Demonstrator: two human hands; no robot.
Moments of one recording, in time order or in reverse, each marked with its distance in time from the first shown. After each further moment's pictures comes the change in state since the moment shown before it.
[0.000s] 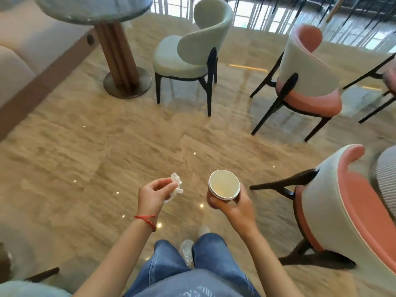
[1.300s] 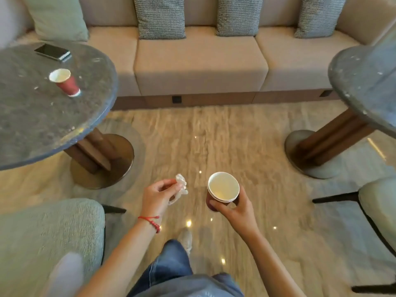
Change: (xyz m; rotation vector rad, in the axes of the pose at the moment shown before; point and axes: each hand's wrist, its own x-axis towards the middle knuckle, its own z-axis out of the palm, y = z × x) left_hand 0.178 0.118 -0.326 -0.515 1.069 0.032; right_hand 0.221 -0.195 0.495 -0.241 -1.204 -0.266
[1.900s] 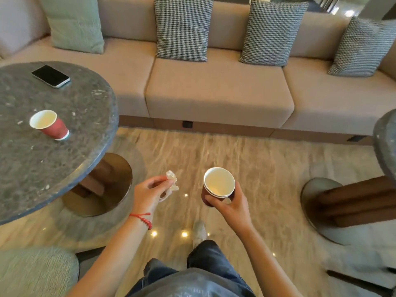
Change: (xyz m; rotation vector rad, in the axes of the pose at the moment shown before) left_hand 0.253 0.109 0.056 -0.087 0.167 0.029; right_hand 0.296 -0.093 0.029 -0.051 -0.122 -0.097
